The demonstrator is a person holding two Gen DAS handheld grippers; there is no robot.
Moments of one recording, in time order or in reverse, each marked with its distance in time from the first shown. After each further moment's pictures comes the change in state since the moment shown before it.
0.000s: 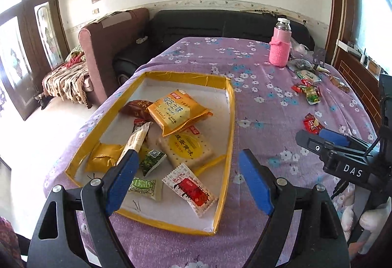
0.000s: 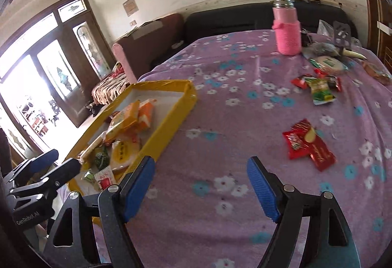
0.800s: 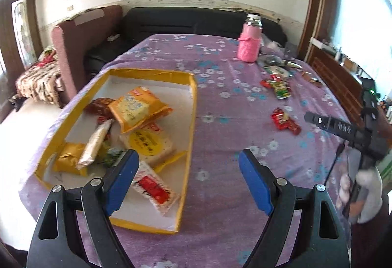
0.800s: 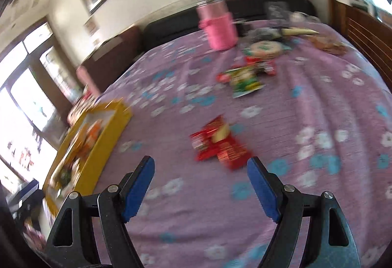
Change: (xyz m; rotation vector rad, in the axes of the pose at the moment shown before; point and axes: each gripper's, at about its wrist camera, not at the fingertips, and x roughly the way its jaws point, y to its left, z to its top) left arm 0.006 -0.024 -0.001 0.021 0.023 -0.196; right arm -0.028 -0.118 0.001 0.213 -0.032 -0.140
